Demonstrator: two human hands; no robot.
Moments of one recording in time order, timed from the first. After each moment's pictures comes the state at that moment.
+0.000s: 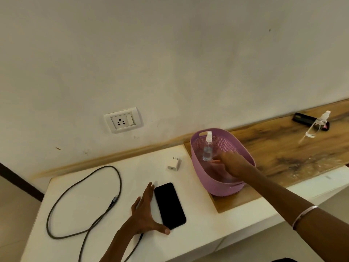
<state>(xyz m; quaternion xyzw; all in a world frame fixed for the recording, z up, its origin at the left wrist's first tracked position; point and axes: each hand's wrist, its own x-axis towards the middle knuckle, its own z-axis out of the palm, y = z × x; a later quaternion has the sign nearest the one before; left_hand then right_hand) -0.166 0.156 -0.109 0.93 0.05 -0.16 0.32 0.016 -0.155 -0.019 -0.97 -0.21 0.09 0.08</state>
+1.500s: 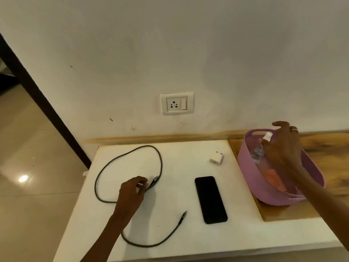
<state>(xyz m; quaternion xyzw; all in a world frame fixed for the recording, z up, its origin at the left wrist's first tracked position) -0.228 0.283 -0.113 0.88 0.25 0.15 0.38 0.006 -0.074 0.029 -0.94 -0.04 -0.16 0.28</state>
